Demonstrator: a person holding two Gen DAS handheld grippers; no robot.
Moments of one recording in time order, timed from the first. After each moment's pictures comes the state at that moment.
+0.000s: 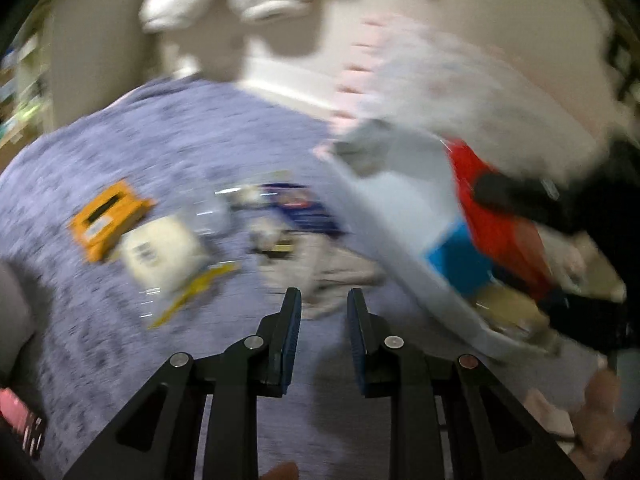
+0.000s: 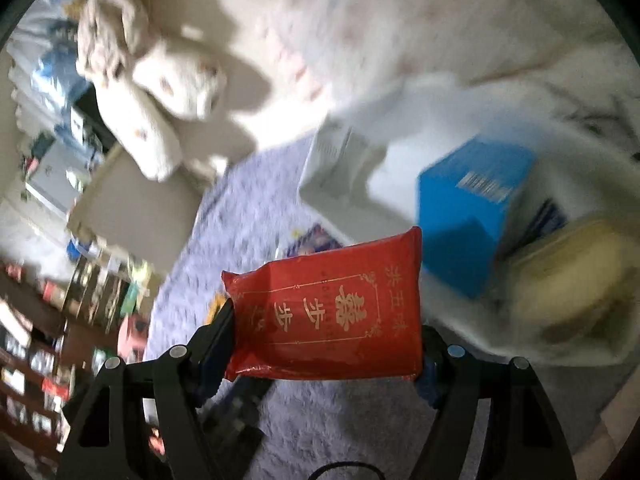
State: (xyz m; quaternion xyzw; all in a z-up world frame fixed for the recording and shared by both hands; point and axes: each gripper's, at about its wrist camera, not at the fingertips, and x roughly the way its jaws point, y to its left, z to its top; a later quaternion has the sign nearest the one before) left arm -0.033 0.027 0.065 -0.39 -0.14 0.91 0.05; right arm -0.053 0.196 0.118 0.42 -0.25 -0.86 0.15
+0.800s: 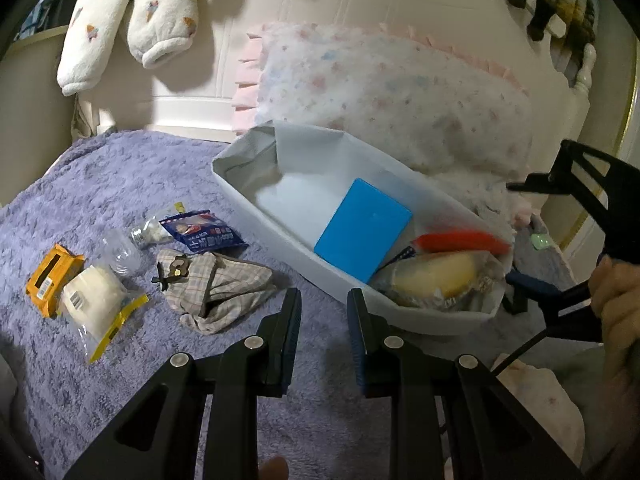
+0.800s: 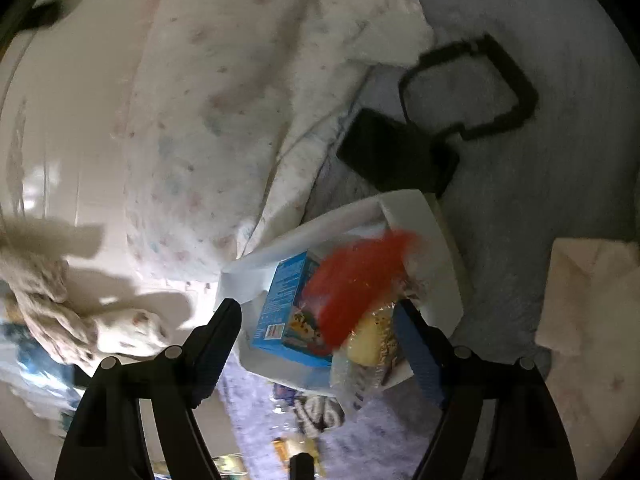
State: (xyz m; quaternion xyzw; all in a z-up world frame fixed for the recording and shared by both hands) left arm -0.021 0.087 0.080 -0.35 -0.07 0.92 0.13; right arm -0.015 0.367 0.083 0.33 -0.60 -0.73 -0.07
